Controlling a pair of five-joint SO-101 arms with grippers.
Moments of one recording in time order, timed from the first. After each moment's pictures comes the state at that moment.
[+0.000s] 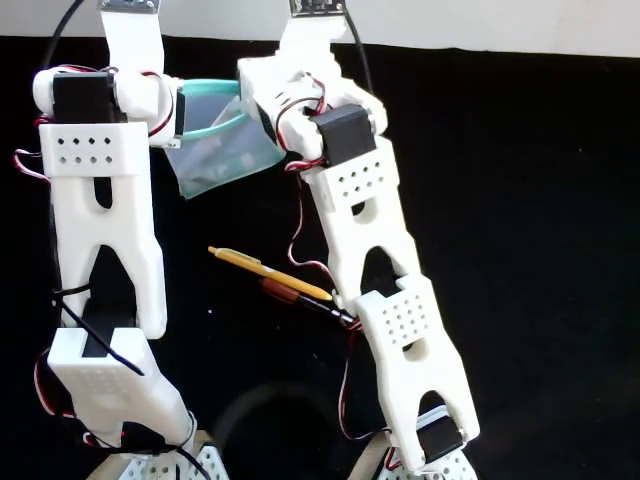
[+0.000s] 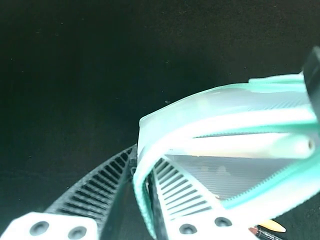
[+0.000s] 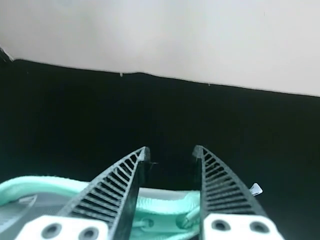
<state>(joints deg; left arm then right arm) -9.7 22.7 -47.1 99.0 1.3 -29.4 48.4 -95.2 81.6 -13.6</state>
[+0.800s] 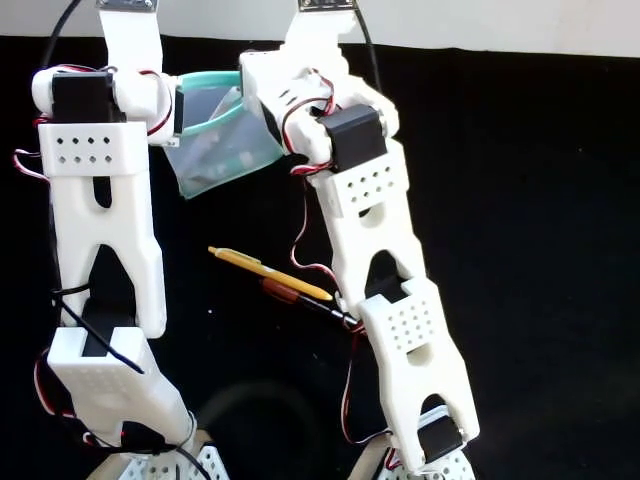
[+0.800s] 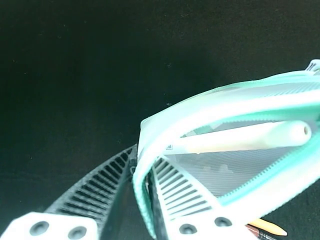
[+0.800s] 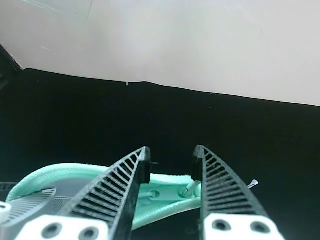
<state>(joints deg) -9.7 22.7 -47.1 98.3 1.3 -29.5 44.3 -95.2 82.2 -13.6</state>
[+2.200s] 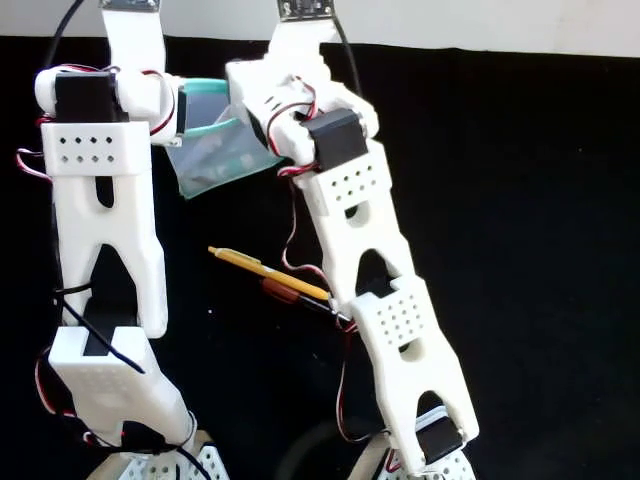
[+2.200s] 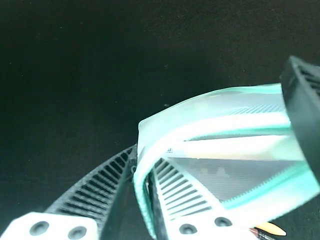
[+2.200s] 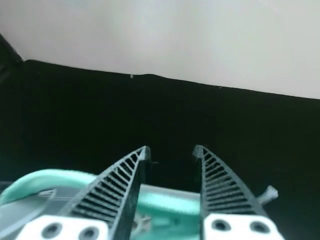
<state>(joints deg) -9.6 22.8 -47.1 98.2 1.3 -30.6 51.5 -96.6 80.0 -13.6</state>
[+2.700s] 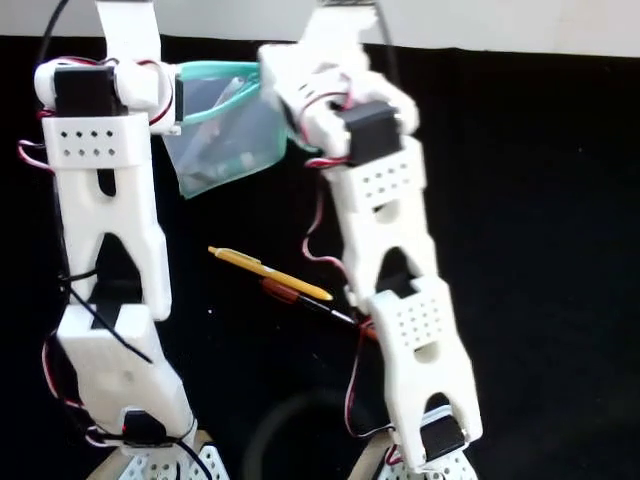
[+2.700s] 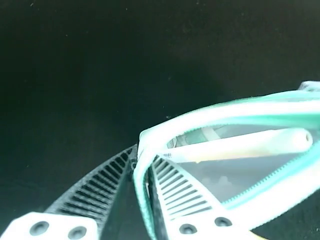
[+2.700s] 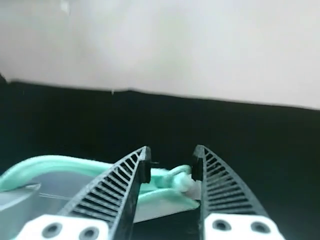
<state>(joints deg) -9.6 24.1 -60.1 100.5 3.5 -24.9 42.2 -96.2 83.8 -13.6</state>
